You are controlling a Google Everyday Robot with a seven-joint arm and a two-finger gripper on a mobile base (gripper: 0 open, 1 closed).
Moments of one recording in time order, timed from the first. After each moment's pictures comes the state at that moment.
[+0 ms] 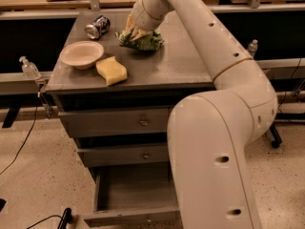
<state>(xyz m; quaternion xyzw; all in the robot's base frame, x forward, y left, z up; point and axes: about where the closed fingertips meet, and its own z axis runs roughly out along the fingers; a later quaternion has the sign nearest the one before) 0.825 0.057 0.891 -0.86 0.35 -0.09 0.35</state>
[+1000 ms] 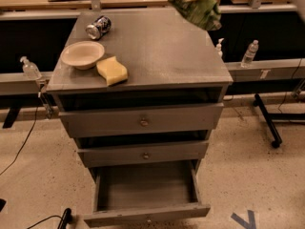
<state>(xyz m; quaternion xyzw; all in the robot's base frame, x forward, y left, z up) 0.735 -0.109 1.050 -0.73 0.51 -0.26 0.36</state>
